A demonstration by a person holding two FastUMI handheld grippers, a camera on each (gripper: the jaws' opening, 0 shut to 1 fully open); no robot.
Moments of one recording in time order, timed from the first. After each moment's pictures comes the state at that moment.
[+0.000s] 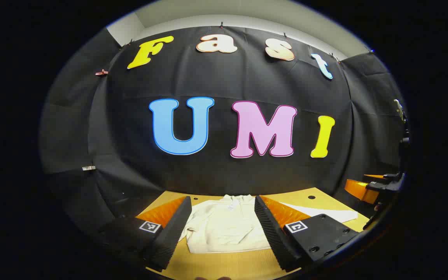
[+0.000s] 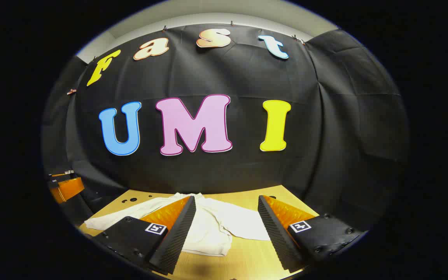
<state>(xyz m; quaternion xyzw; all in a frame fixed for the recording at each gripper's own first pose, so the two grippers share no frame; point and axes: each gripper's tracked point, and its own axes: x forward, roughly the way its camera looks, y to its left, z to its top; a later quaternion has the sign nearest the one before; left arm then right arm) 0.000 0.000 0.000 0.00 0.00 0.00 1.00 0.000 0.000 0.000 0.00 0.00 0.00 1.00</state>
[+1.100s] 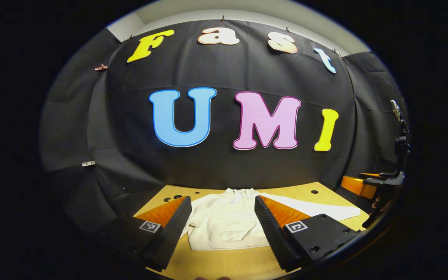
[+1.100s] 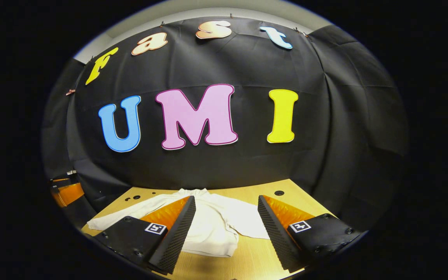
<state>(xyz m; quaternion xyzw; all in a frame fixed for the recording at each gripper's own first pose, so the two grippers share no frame) 0.015 0.005 -0.019 0.00 0.03 0.00 1.00 0.035 -0.001 -0.022 0.02 0.03 0.02 1.00</state>
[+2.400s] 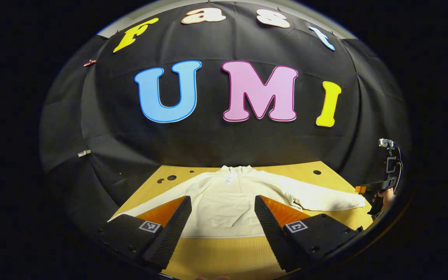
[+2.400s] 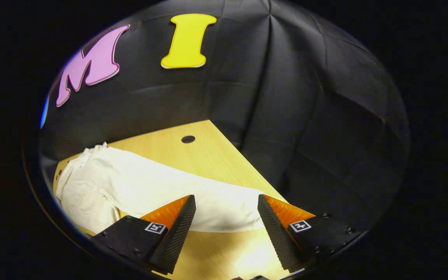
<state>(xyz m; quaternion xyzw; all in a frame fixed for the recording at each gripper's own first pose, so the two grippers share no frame) 0.047 -0.053 -0.080 0.03 0.12 0.02 0.99 0.114 -0.300 -0.218 0.01 0.27 -0.21 0.94</state>
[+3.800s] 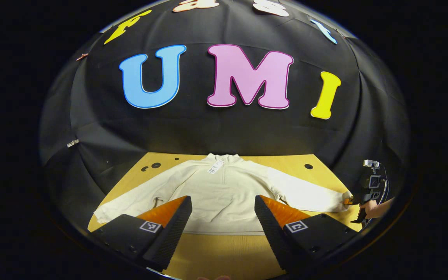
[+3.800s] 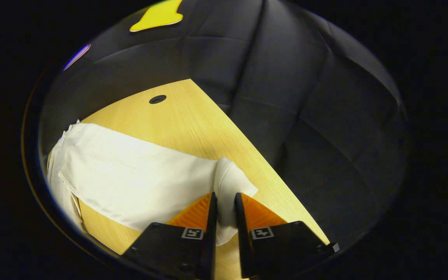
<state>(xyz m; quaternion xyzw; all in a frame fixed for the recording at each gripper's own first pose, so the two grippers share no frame) 0.073 -0.101 -0.098 0.00 0.17 0.00 0.98 0.140 -0.354 -0.313 0.01 0.36 -0.21 0.91</state>
